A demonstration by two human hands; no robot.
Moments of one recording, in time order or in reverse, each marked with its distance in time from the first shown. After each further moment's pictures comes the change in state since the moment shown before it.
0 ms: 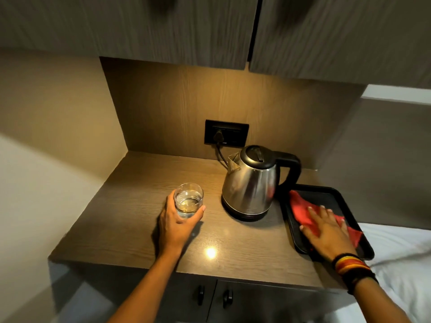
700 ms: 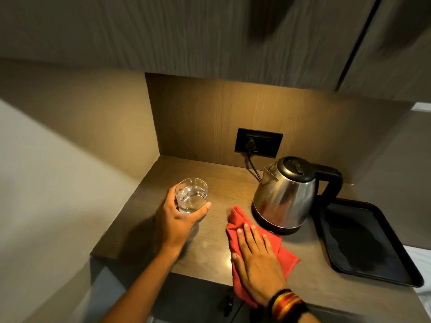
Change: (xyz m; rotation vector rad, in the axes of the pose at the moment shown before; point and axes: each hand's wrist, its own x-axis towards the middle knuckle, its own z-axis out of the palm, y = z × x) left_hand 0.028 0.012 -0.083 -0.101 0.122 0.096; right_hand -0.077 -0.212 0.080 0.051 0.066 -0.553
